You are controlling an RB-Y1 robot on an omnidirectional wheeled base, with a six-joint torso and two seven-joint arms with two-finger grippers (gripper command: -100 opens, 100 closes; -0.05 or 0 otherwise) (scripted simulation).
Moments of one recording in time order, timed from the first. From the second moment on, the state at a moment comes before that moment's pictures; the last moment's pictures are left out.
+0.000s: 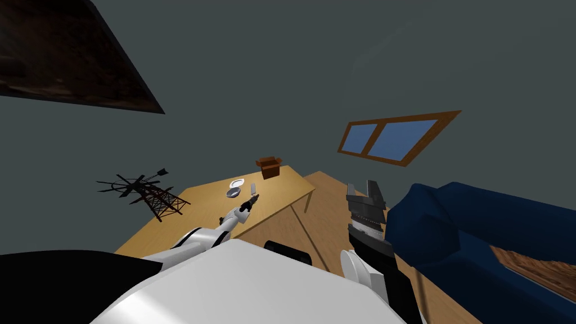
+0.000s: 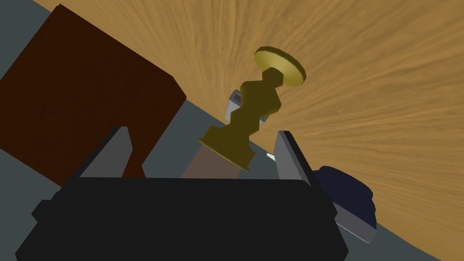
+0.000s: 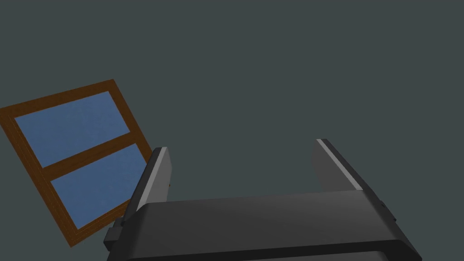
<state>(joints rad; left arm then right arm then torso) -0.28 0.32 0.18 -0.52 -0.20 -0.15 -0.41 0.53 0.01 0.06 -2.33 -0.09 -0.46 0.11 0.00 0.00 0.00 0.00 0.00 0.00</state>
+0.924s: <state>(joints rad) -0.24 0.31 0.08 -0.67 -0.19 -0.06 -0.39 0.53 0.01 0.06 -2.33 -0.09 -0.46 0.11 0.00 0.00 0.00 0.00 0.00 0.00</state>
